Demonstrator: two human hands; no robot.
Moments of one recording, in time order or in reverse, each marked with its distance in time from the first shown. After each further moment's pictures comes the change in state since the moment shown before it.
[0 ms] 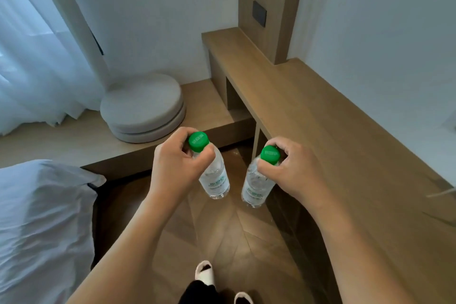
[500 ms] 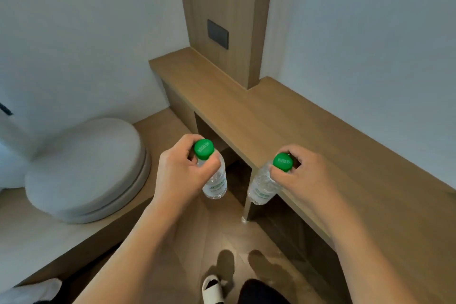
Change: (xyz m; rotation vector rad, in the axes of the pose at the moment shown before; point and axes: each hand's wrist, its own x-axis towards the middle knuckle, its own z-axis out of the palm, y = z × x) left_hand 0.281 -0.096 0.083 -0.118 -0.287 0.190; right_hand 0.231 0.003 0.037 0.081 0.222 0.329
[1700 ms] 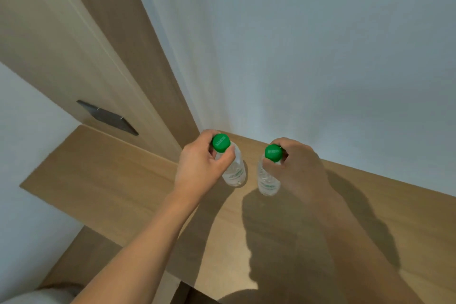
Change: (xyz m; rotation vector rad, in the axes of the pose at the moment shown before) left_hand 0.448 -0.052 0.319 -0.052 -0.499 0.233; right_hand 0.428 0.101 -0.046 -0.187 0.342 0.327
